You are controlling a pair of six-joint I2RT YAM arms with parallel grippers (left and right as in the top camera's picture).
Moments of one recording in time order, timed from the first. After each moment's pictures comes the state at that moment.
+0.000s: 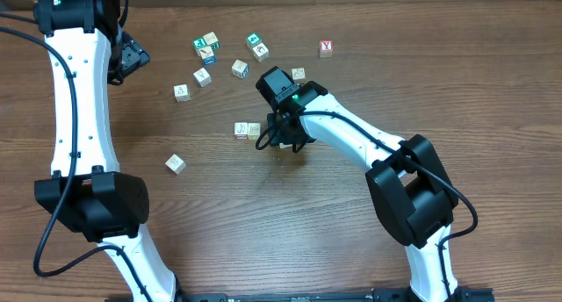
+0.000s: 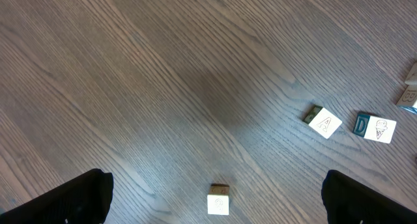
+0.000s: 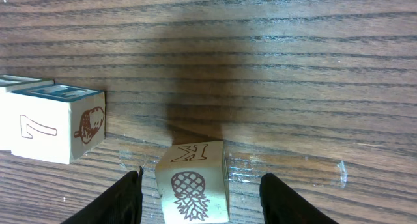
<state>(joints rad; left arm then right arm) 0.10 2.06 2.29 -1.59 -0.34 -0.69 0.64 2.15 1.65 -0.85 0.05 0.54</state>
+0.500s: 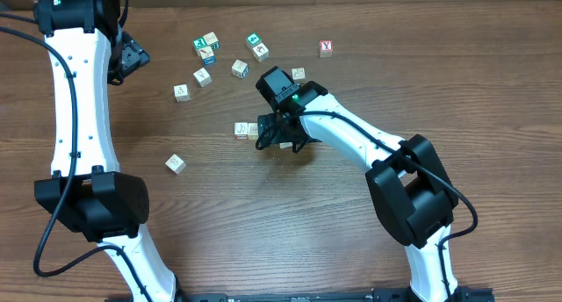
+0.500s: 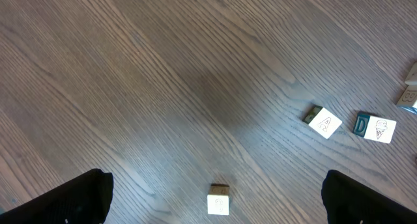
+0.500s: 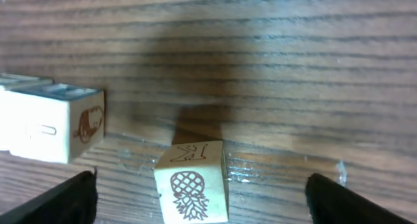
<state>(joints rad) 0.10 2.06 2.29 -1.59 -0.34 -0.69 0.64 2.15 1.65 -0.85 0.05 0.54</state>
